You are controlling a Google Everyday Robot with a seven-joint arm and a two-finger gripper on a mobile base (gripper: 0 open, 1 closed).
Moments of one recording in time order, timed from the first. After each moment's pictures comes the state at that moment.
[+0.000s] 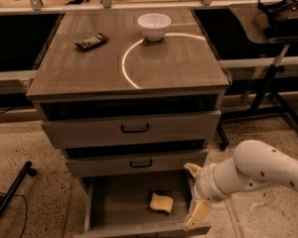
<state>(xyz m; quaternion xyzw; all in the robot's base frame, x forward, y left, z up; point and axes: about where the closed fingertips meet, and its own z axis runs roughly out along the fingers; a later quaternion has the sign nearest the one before) 0.403 -0.116 0.580 -0.60 0.74 0.21 0.23</state>
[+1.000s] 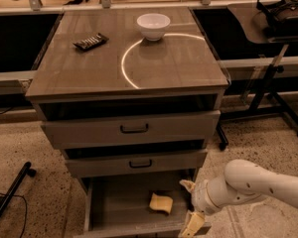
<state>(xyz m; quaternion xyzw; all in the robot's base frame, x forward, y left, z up) 0.396 -0.110 0.480 -0.59 0.73 0.26 0.21</state>
